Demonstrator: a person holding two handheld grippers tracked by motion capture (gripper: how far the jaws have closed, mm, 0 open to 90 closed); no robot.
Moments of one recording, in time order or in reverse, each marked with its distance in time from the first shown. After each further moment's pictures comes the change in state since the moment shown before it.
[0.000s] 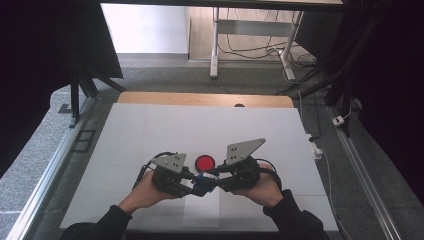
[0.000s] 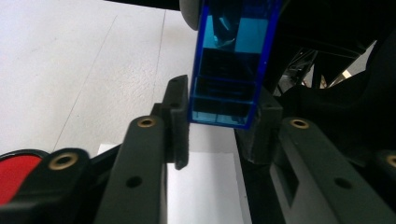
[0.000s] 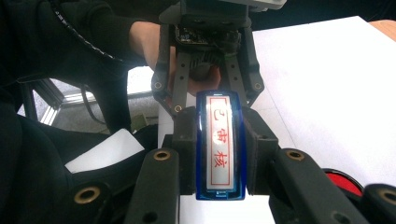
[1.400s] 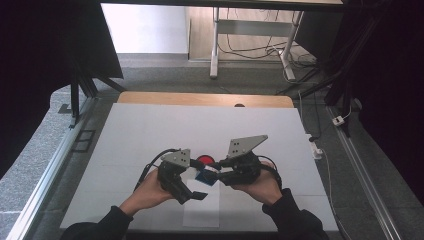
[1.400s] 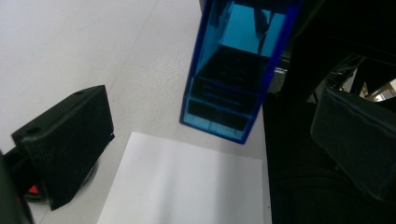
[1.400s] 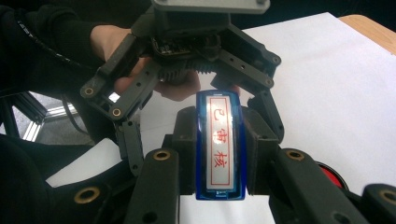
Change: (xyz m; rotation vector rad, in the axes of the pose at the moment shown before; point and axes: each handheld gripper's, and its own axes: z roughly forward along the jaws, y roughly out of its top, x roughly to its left) left arm 0.004 0.011 0.008 0.065 0.143 -0.087; right arm -0.010 -0.002 -0.002 -0.017 -0.071 0.063
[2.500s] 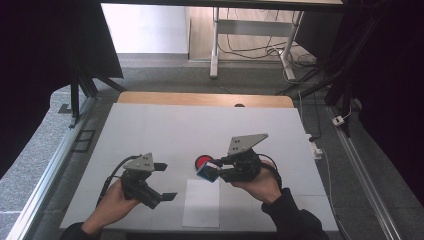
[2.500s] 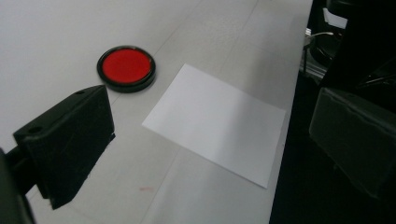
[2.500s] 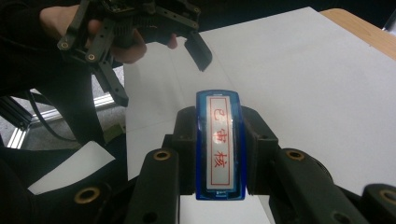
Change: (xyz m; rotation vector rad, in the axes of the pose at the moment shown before) left arm -0.022 -0.047 -0.064 0.016 0.222 -0.158; right arm -0.007 -0.002 0.001 0.002 -0.054 0.026
